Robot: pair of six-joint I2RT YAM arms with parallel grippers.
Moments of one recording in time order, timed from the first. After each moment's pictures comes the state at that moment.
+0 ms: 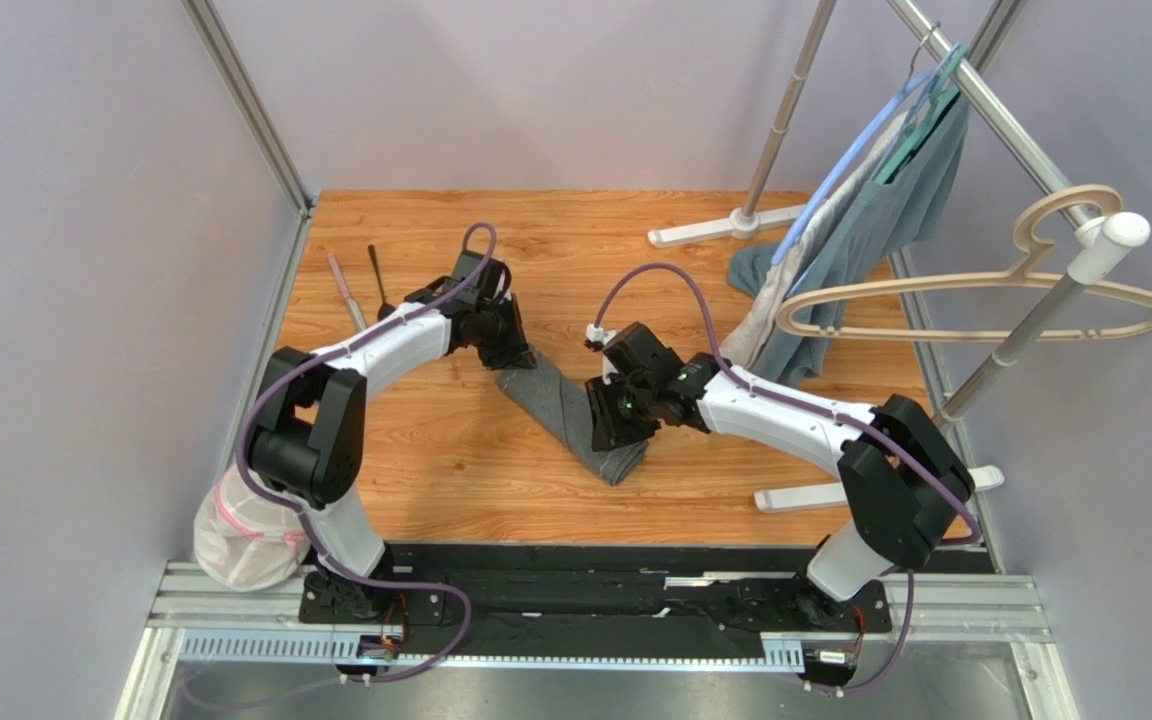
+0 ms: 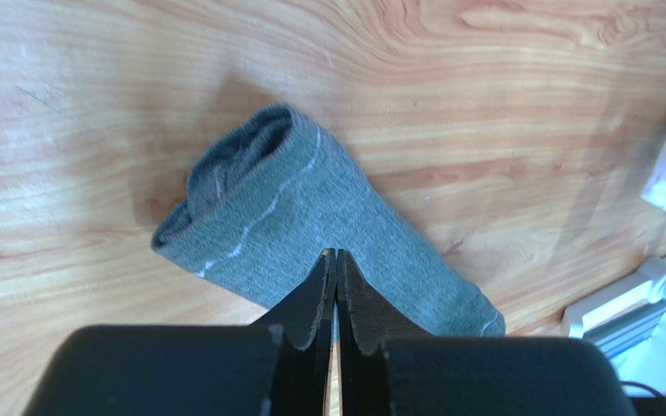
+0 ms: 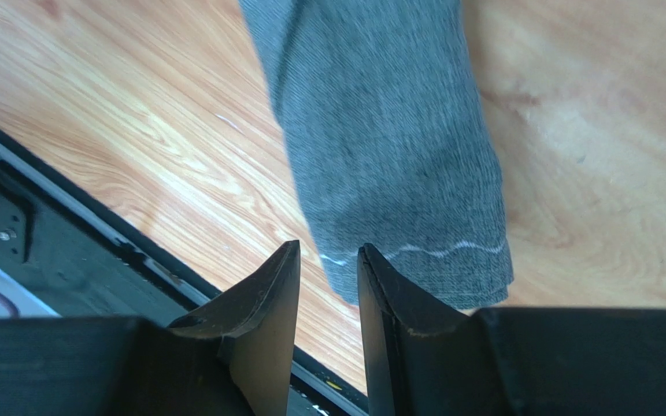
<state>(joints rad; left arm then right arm) -0.40 1.74 1.17 -0.42 0.22 -0.64 0.80 1.58 1.04 -0.45 -0.16 0.44</state>
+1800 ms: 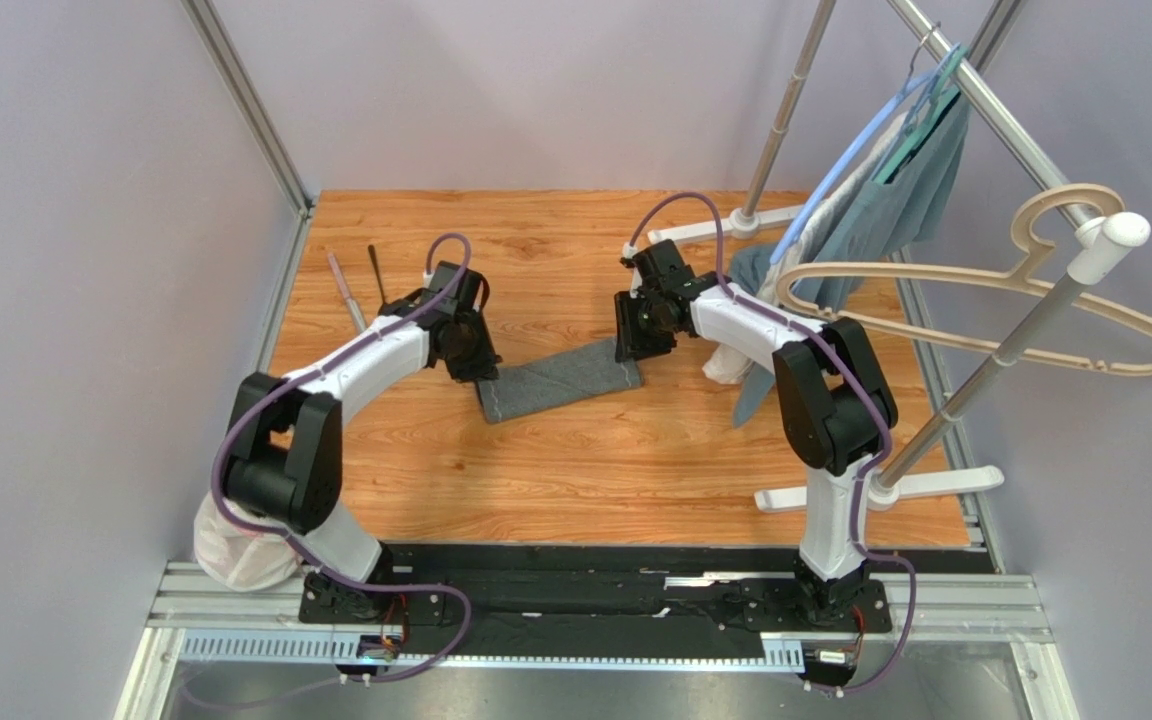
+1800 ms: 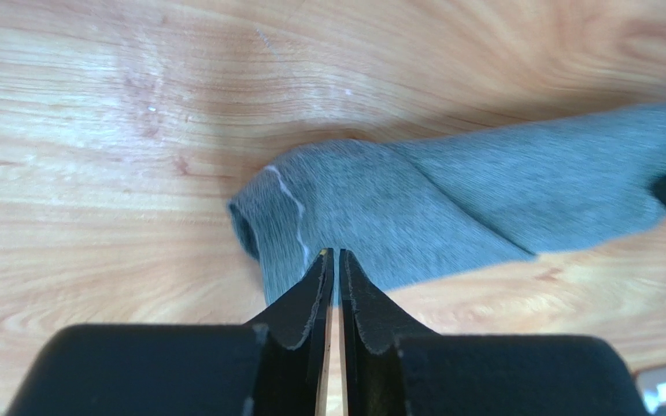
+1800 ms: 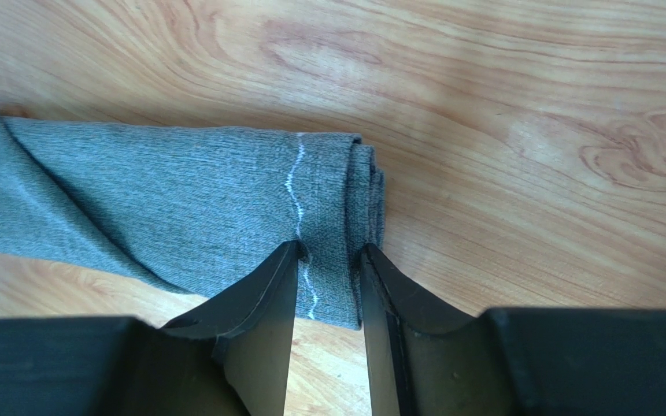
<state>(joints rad) -0.35 1.64 1.07 -0.51 0.02 -0.65 0.49 1.97 1.42 -0.46 -0.16 0.32</state>
